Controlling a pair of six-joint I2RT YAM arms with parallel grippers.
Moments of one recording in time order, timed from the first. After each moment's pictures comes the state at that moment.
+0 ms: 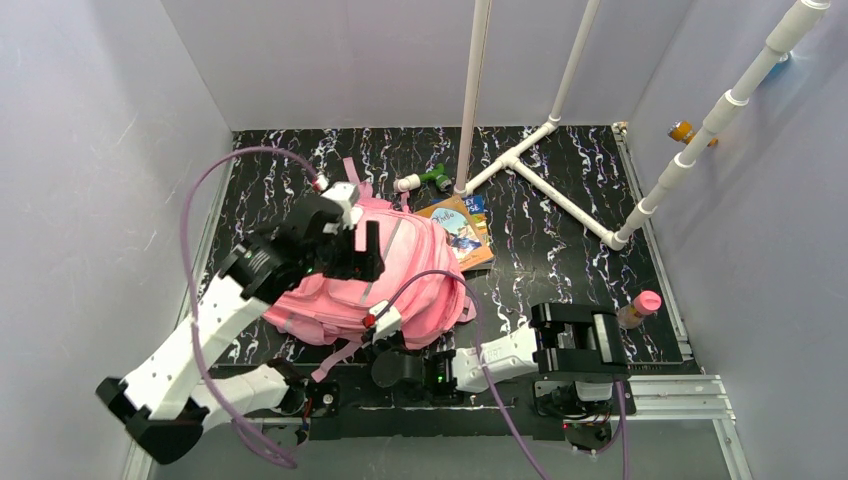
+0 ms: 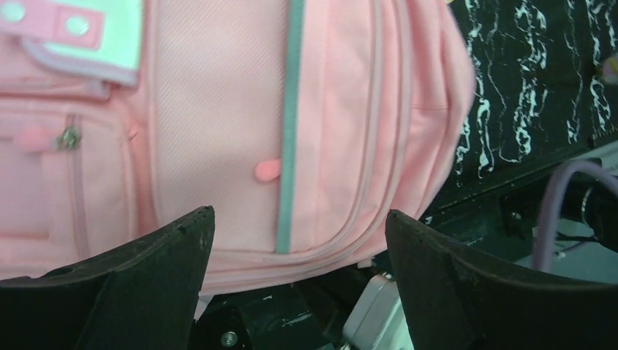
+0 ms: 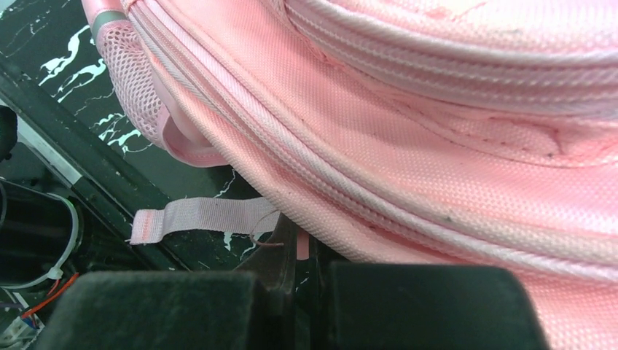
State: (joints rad) left arm -0.69 1.06 1.27 -1.02 -0.06 -0.44; right arm 1.62 1.82 0.89 0.49 0.82 0.50
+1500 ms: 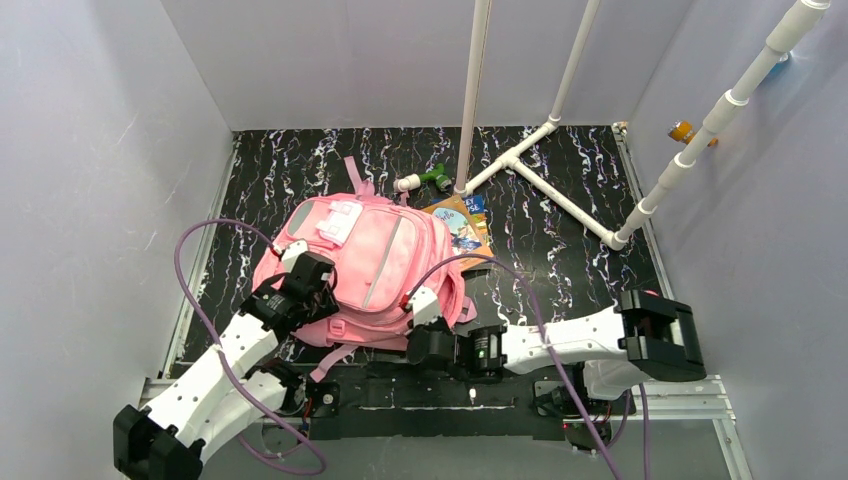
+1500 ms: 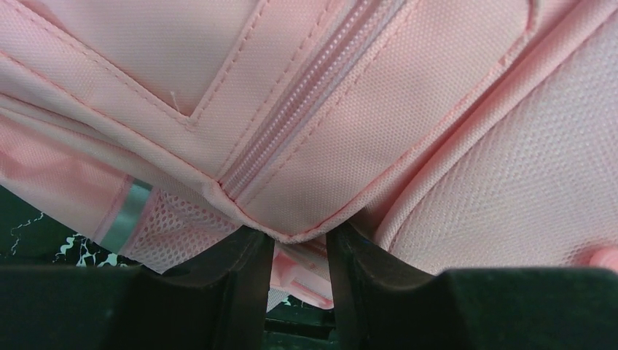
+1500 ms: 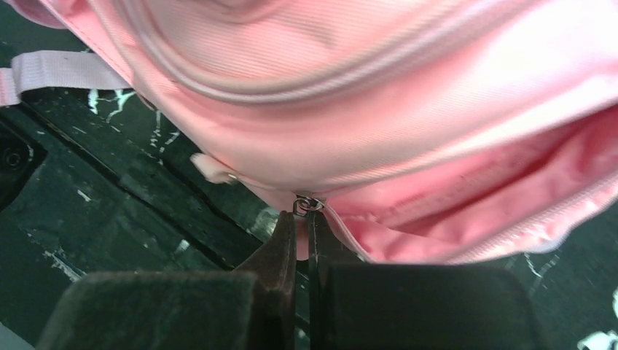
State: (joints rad) left arm -0.54 0.81 0.62 -0.87 -0.35 -0.80; right arm 1.54 1.49 0.79 -0.13 0.61 0.62
